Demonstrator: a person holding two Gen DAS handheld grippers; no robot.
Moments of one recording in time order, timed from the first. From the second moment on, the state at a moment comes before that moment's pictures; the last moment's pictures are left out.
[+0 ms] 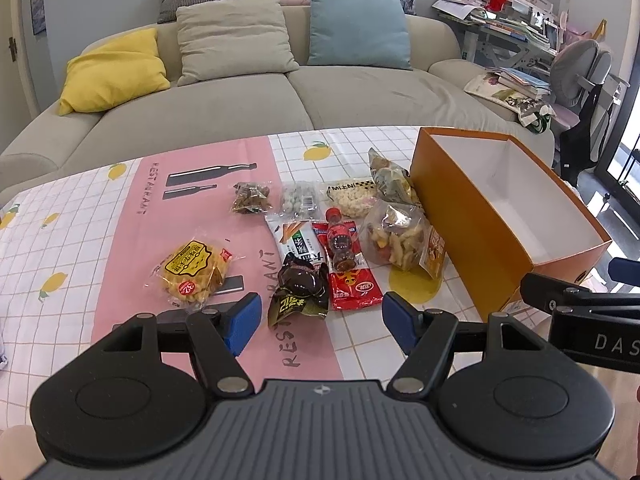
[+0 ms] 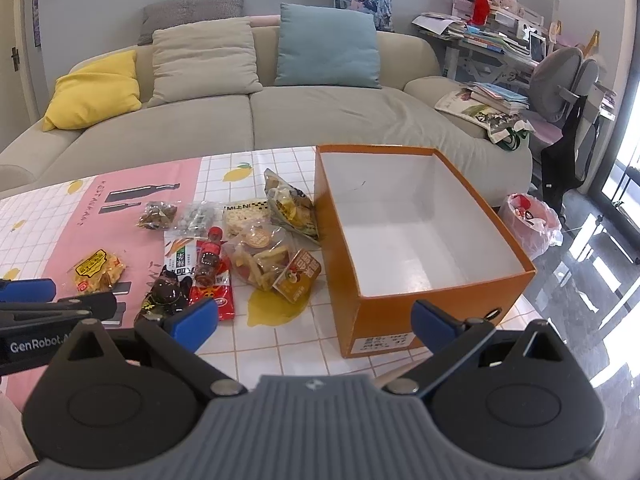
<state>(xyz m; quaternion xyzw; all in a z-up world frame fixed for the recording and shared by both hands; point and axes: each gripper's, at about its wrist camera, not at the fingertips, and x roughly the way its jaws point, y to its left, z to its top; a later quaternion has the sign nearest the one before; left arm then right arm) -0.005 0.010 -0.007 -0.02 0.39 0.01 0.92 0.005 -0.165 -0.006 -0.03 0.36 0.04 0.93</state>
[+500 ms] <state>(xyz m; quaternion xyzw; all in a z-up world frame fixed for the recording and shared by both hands) -0.008 0.015 -0.007 -0.02 0.39 0.01 0.92 0.000 -0.160 -0.002 -0.04 0.36 0.05 0.93</state>
